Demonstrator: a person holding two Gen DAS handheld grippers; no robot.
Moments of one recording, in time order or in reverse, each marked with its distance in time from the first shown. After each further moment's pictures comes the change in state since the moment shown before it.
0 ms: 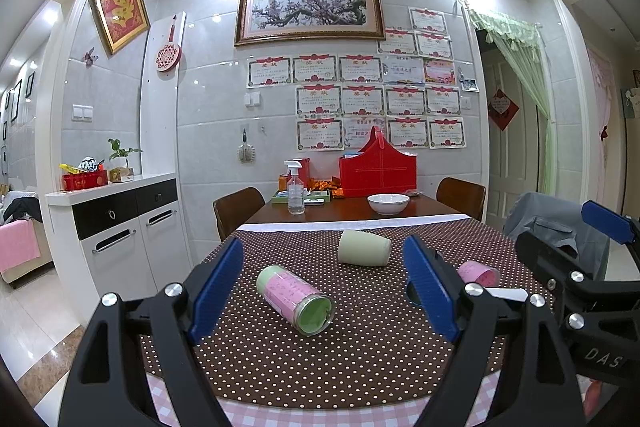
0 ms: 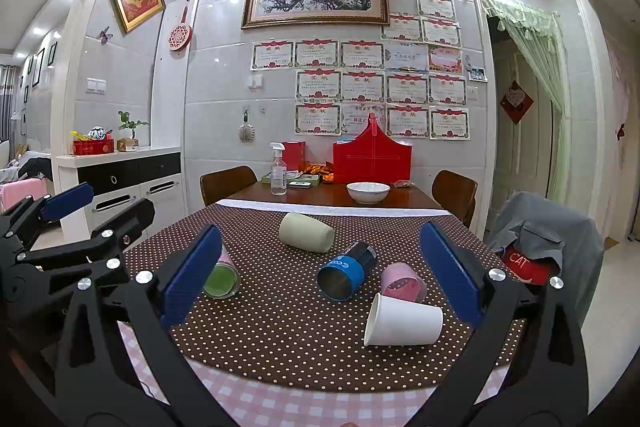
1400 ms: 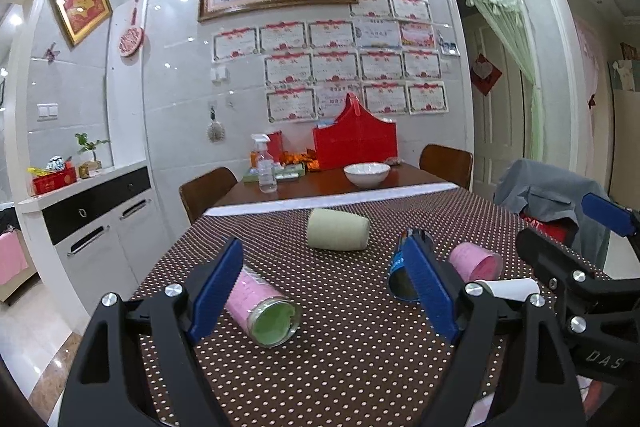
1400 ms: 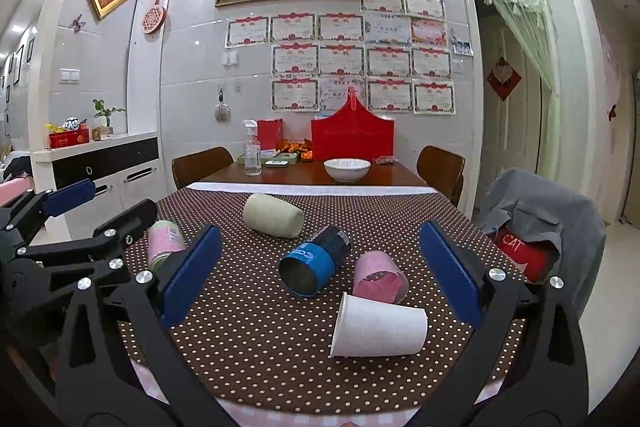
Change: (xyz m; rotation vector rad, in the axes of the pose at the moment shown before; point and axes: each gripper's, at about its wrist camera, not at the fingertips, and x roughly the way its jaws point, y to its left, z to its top) left arm 0.095 -0.041 -0.008 0.066 0.125 -0.076; right arm 0.068 -0.047 -0.016 0.042 0.103 -0.044
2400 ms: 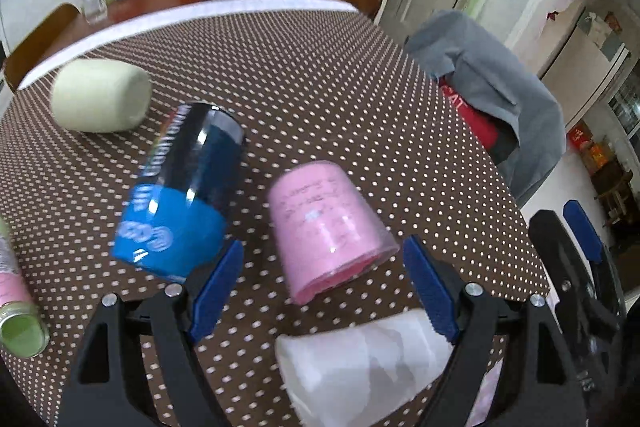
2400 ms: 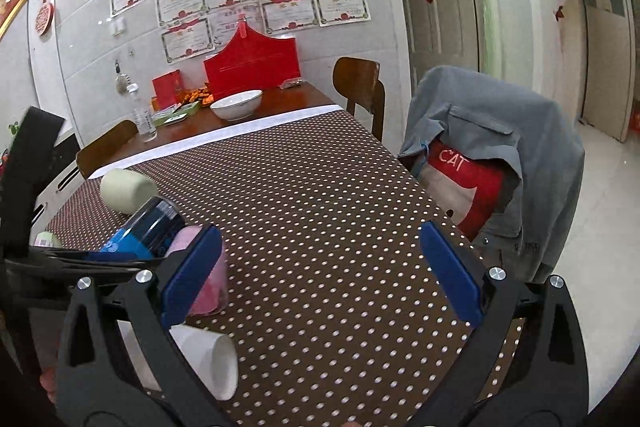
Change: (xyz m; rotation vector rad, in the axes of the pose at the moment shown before) left arm 0.231 -0.167 -0.008 -0.060 0.776 -0.431; right arm 0.103 -0.188 -0.028 0.238 0.256 -0.214
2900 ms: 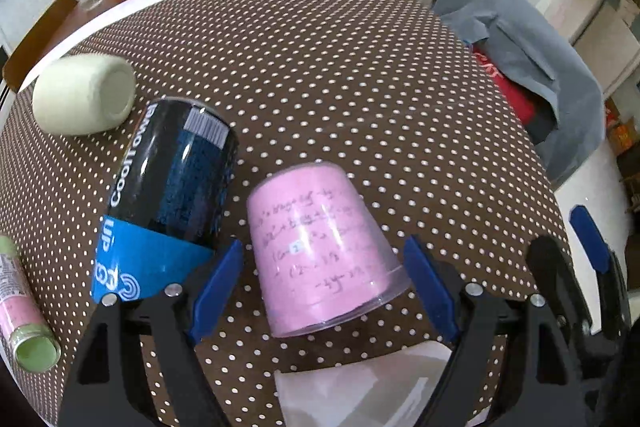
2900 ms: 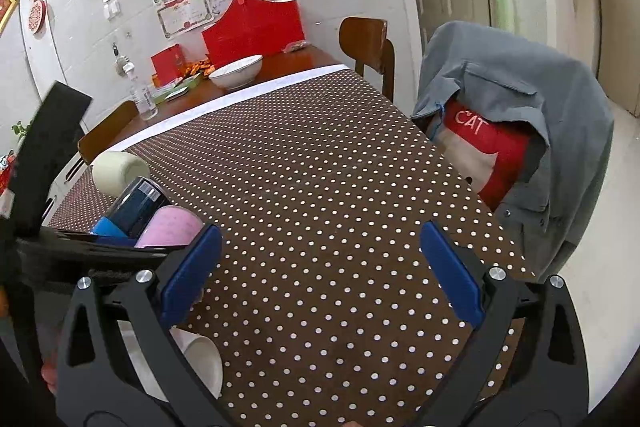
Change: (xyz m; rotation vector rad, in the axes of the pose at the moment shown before) left arm 0.045 -0.005 0.028 0.003 0.146 0.116; right arm 0.040 -0.006 -0.003 0.024 0.132 0.051
